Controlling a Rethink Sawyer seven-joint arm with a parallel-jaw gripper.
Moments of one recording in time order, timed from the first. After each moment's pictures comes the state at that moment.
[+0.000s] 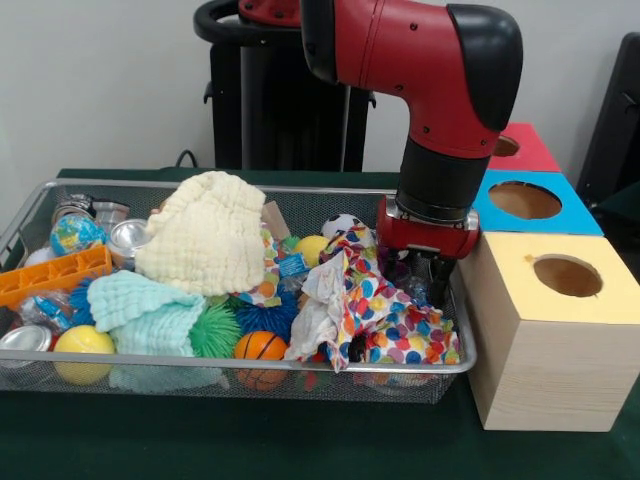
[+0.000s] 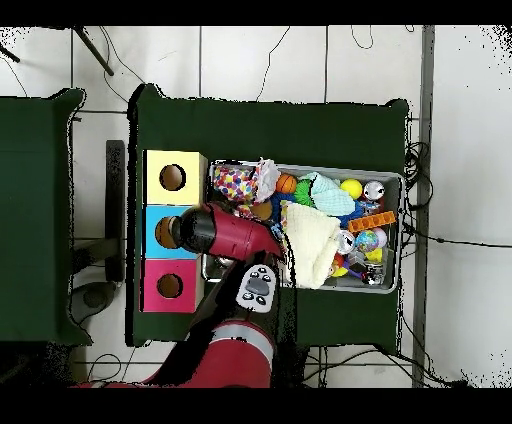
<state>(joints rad) 0.10 -0.37 -0.23 1.60 0.30 0.28 1.58</state>
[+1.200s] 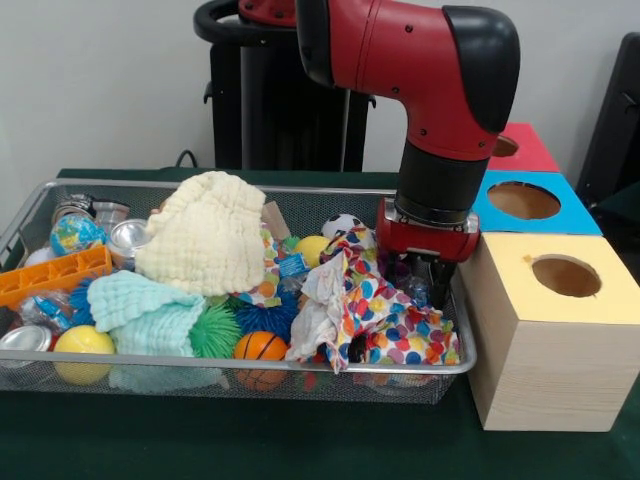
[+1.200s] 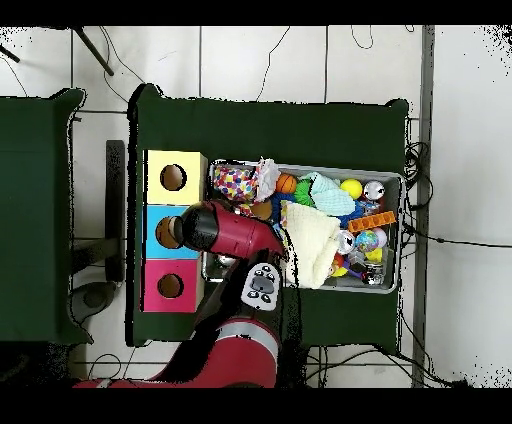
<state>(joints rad) 0.08 -0.37 -0.21 1.60 0.30 0.27 1.58</state>
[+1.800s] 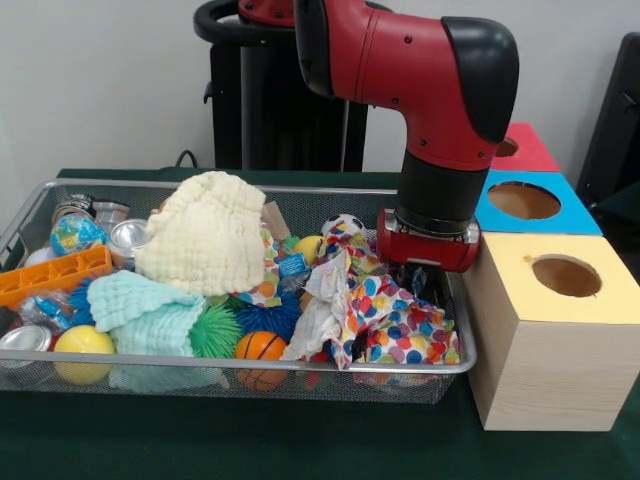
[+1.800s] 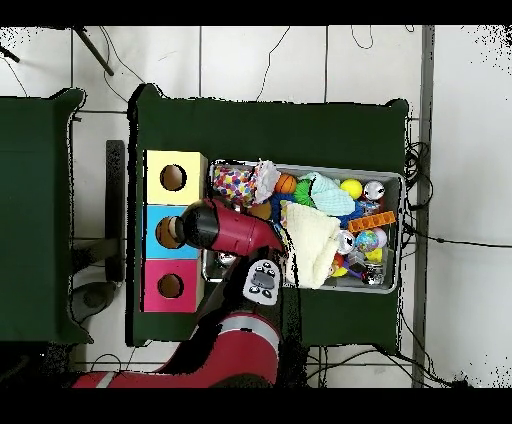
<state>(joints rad) 0.08 -0.35 -0.20 1.58 0.31 0.25 1.58</state>
